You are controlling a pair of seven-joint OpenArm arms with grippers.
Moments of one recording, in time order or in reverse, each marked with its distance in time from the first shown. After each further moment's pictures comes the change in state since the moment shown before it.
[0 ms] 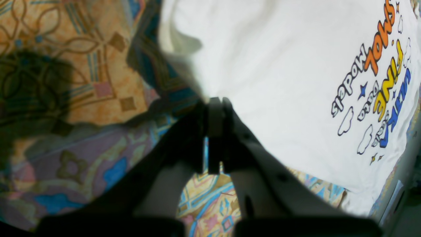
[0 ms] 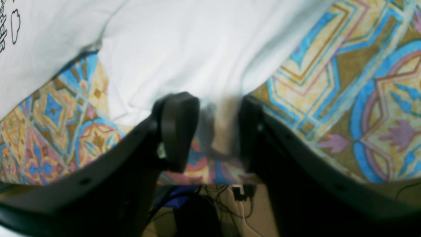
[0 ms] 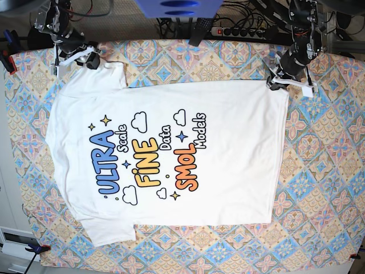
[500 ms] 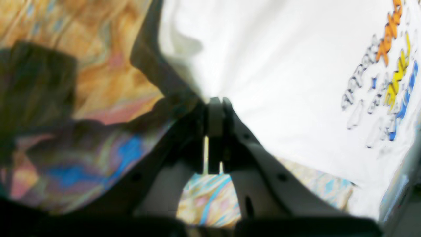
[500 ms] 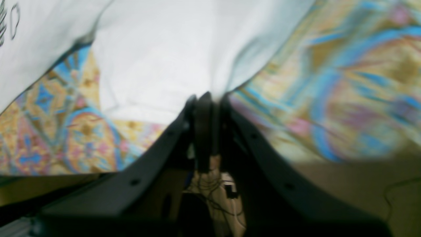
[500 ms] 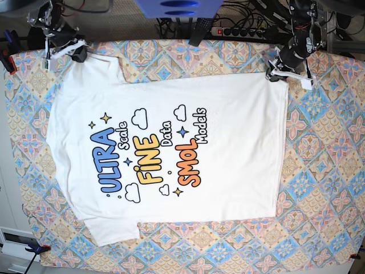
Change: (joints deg) left arm 3.1 -0.2 0.1 0.1 0.0 0.0 0.0; right arm -2.9 0.3 5.5 0.3 -0.4 3.7 -0.3
